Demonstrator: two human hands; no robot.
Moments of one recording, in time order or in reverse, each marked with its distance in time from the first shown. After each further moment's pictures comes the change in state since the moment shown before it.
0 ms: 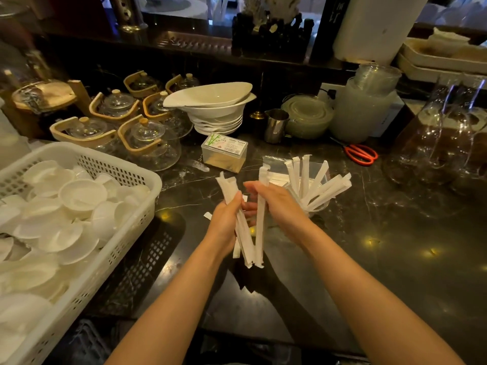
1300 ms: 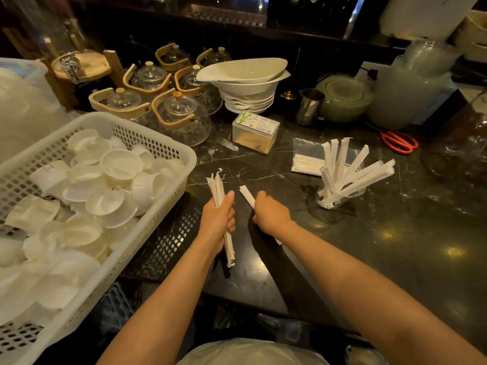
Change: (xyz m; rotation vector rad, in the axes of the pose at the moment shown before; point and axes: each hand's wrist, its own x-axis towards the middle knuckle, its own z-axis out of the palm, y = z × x) left_hand -0.012 -0.019 -0.078 0.067 0.275 -0.018; right_hand 0.044 0.068 0.074 -1.086 -0.050 0.136
